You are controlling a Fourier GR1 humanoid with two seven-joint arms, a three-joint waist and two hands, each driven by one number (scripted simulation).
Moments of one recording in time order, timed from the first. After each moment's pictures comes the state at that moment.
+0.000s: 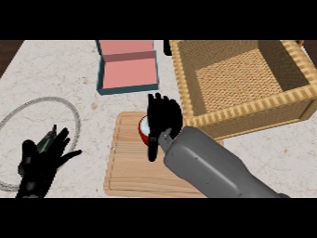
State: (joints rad) left arm 0.10 0.32 -0.14 -1.42 0.21 0.12 0.23; right arm -0.81 -0.01 0.72 -1.11 0.44 0.14 1.01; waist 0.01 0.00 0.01
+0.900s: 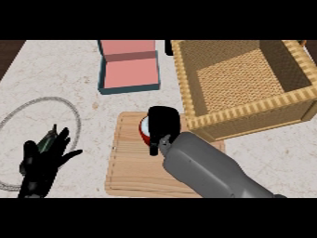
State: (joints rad) left arm 0.10 0.29 -0.10 -1.41 0.17 0.09 0.21; right arm -0.80 0.00 0.81 -0.99 0.43 0.05 0.96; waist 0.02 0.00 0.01
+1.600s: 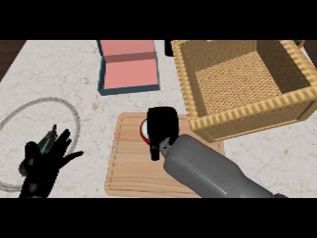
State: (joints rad) left arm 0.12 0.26 -0.09 -1.43 0.14 0.08 0.24; right arm -0.81 -0.01 0.87 -0.97 0.59 0.05 0.89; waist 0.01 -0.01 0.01
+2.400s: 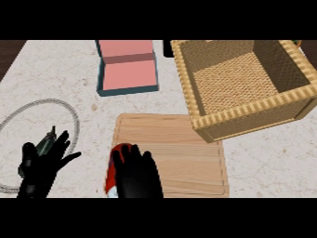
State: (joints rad) left arm 0.13 0.27 -0.08 -1.44 0.15 0.06 0.25; right arm -0.63 -0.02 1.18 -1.45 0.93 -0.20 1.08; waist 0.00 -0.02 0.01
